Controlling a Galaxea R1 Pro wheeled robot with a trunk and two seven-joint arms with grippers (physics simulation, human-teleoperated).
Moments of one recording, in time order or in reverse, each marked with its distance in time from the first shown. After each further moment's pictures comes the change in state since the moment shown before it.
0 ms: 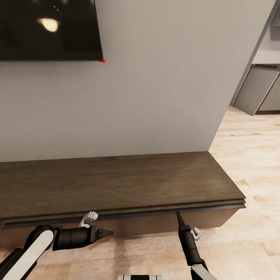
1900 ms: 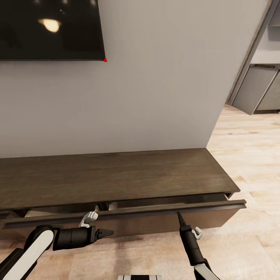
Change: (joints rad) left arm 0.000 -0.002 0.001 0.000 0.000 0.000 0.000; right arm 0.000 -0.030 0.028 -0.004 0.031 -0.006 -0.003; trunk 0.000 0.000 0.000
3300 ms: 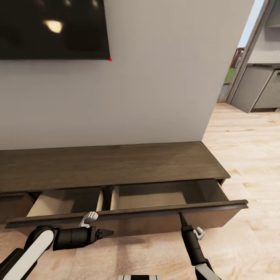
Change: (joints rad) left arm 0.000 0.000 -0.001 0.000 0.000 -0.001 -0.001; right arm 0.000 -0.005 -0.015 0.001 -0.007 0.002 0.003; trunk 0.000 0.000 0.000
